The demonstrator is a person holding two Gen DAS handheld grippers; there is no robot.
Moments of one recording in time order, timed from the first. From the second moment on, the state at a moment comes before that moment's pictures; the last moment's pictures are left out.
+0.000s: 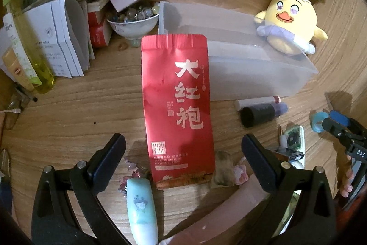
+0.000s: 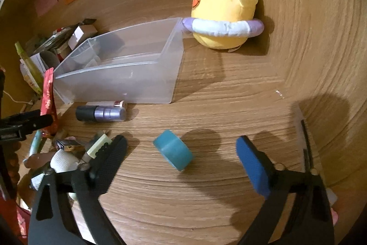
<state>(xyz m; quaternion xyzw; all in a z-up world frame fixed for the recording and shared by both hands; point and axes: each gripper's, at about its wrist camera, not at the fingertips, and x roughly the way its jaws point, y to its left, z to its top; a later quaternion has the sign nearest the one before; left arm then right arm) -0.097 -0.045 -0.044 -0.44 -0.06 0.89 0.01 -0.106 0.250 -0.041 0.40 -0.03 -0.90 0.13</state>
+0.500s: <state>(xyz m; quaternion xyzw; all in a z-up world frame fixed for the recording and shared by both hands) -0.104 -0.047 -0.055 -0.46 -0.08 0.89 0.01 -0.106 0.230 -0.044 0.40 0.01 -0.90 0.15</state>
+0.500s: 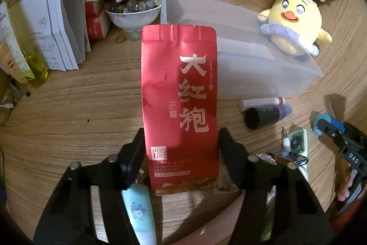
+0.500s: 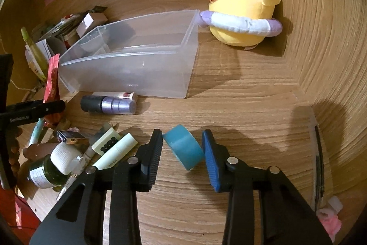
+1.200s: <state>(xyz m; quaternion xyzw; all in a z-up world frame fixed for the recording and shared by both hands) -0.078 -0.048 0.006 -0.36 -0.10 0.93 0.02 -0.101 0.201 0.008 0.32 -0.02 -0.93 0.19</state>
